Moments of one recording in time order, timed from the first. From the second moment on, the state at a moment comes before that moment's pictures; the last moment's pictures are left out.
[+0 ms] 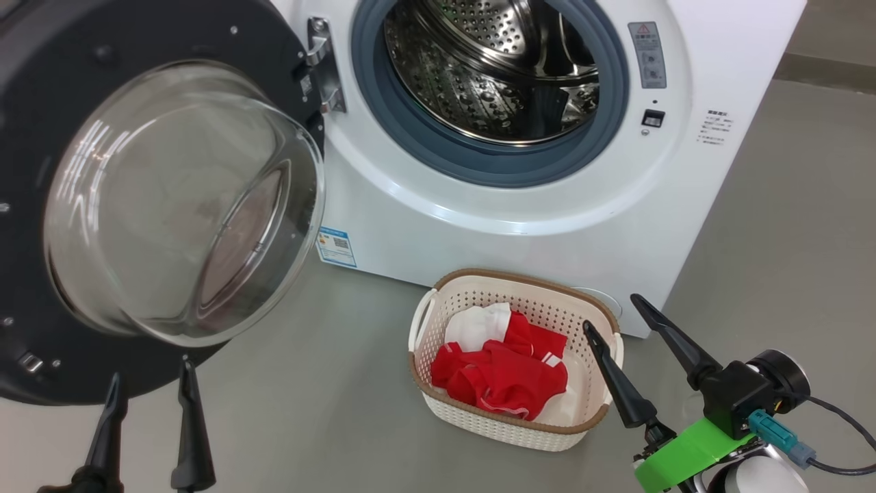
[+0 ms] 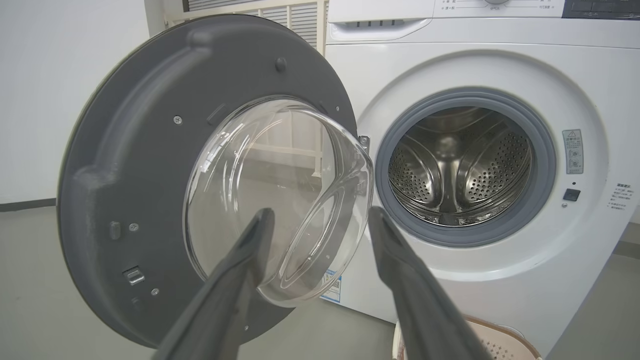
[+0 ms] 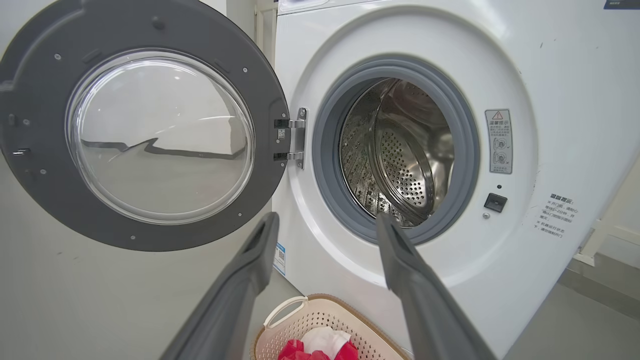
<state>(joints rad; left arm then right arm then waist) 0.13 0.13 0.02 -0.19 -0.24 0.16 -0.14 -0.11 -0.18 0.24 0.16 0.21 0.13 -0.26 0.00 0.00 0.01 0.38</state>
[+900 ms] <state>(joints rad) 0.13 0.14 0.04 -0.21 -0.20 0.22 -0.17 -0.11 -0.17 0.25 0.17 0.21 0.13 -0.26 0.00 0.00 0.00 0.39</state>
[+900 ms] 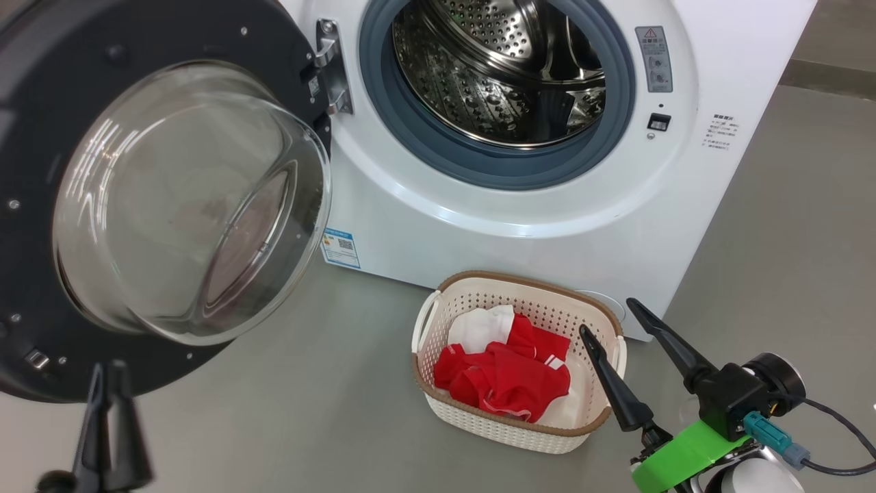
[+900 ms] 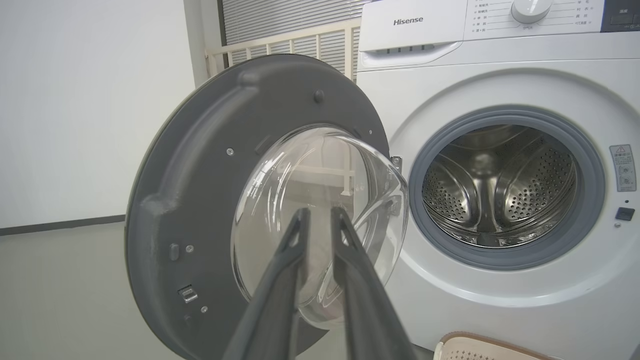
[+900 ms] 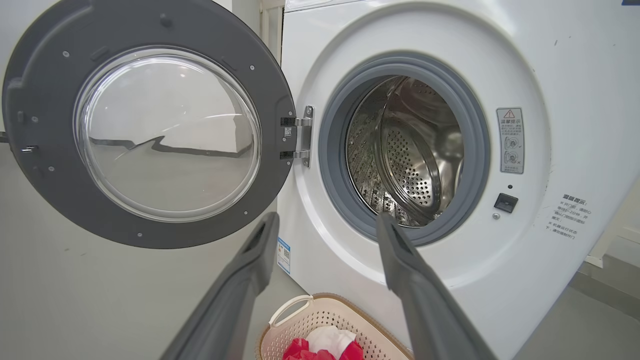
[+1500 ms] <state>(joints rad) -0.21 0.32 0.23 -0.14 -0.11 0.33 -0.15 -0.13 -0.18 0.24 0.22 0.19 0.13 -0.26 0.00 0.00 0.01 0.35</state>
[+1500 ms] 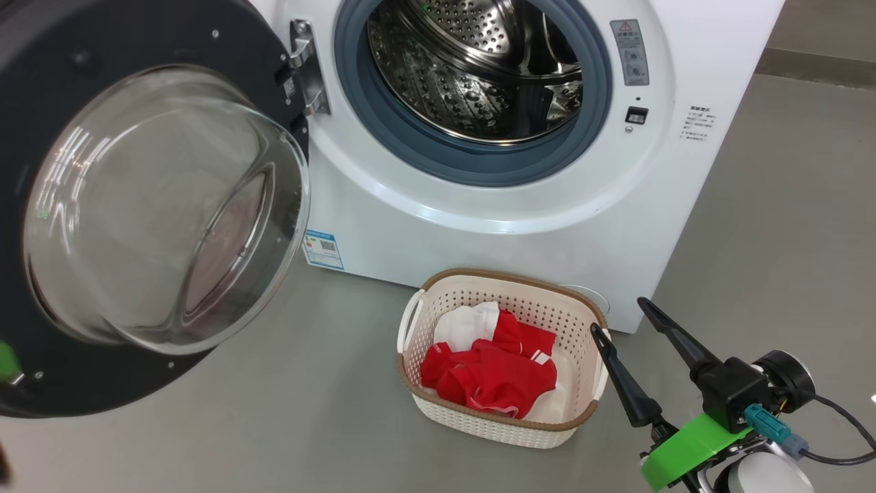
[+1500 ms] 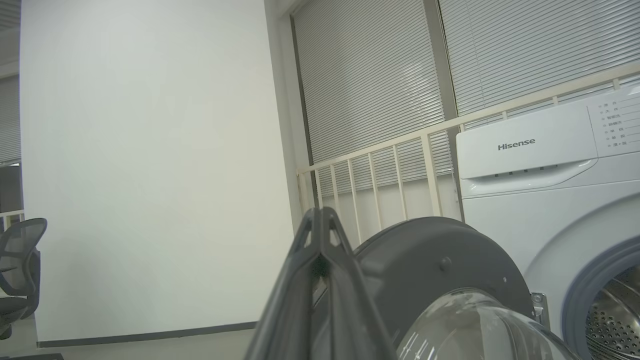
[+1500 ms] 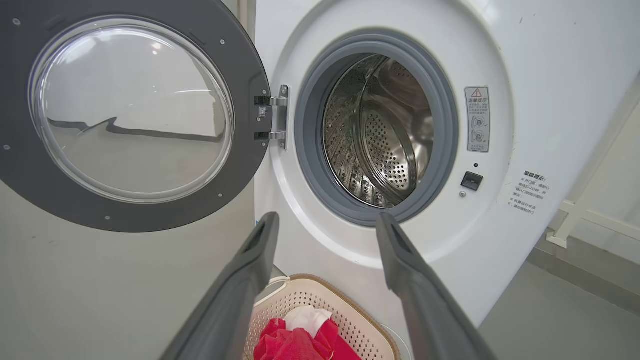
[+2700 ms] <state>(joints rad) -0.84 0.45 0.48 0.89 -0.71 0.06 0.33 -0.13 -0.18 0.23 0.29 0.17 0.13 -0.26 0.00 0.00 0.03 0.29</state>
